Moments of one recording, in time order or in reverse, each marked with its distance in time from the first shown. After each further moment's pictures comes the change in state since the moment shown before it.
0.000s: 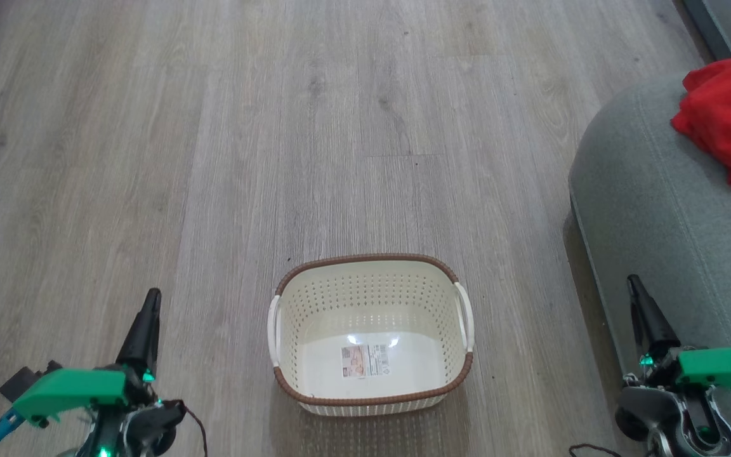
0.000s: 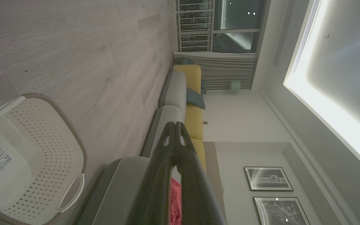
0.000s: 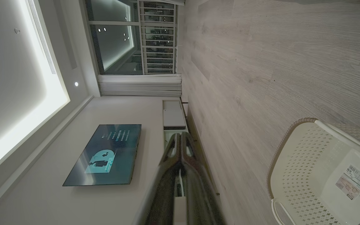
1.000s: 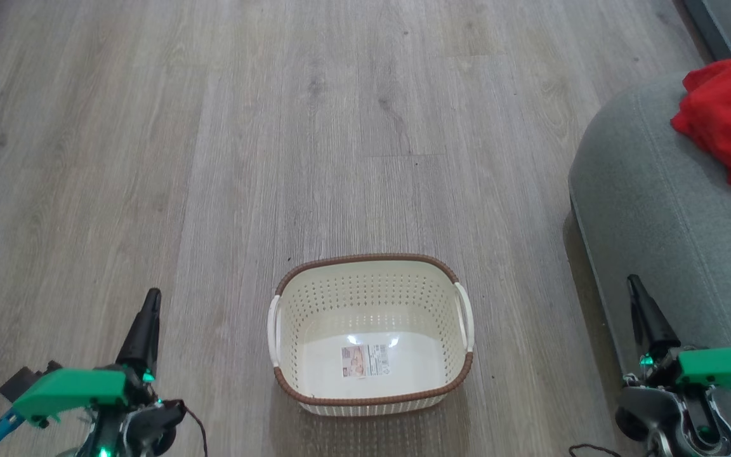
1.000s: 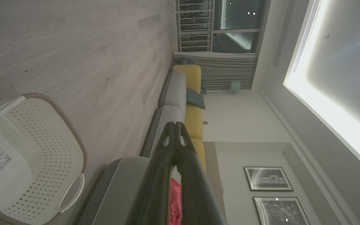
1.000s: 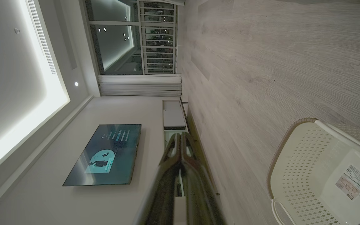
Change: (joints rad) left arm 0.000 0.000 0.000 0.000 0.000 0.000 0.000; right arm 0.000 0.000 0.000 0.000 0.000 0.000 0.000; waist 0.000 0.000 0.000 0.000
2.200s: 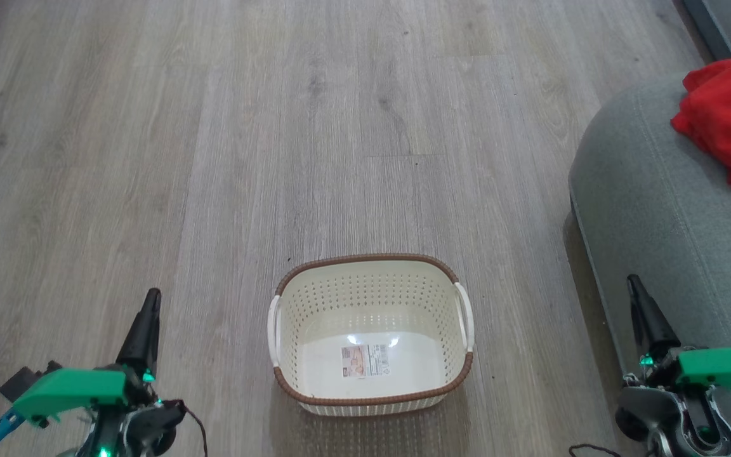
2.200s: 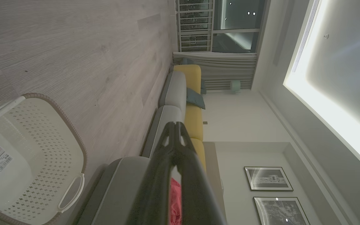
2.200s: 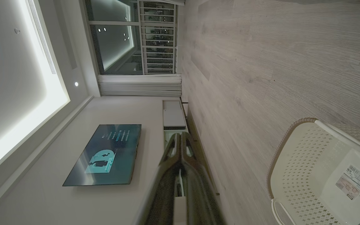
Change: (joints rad) left arm 0.000 0.000 0.000 0.000 0.000 0.000 0.000; right arm 0.000 0.000 0.000 0.000 0.000 0.000 0.000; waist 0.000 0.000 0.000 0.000
